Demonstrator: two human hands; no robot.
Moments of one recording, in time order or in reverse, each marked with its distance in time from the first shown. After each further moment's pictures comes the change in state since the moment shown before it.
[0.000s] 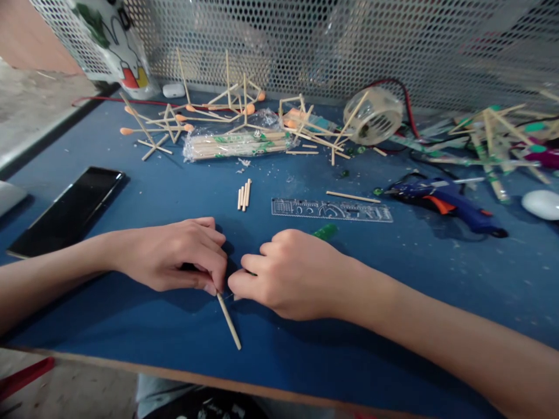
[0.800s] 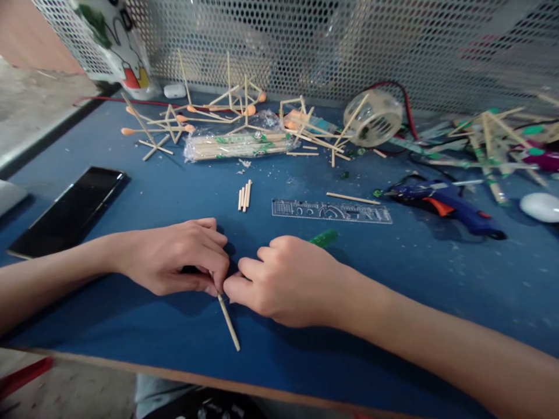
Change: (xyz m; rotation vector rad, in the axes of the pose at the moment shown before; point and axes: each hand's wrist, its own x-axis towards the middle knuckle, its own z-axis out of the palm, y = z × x) left_hand 0.001 0.001 0.002 0.019 0.030 0.008; right_hand 0.002 -0.009 0.000 -0.072 0.097 0.003
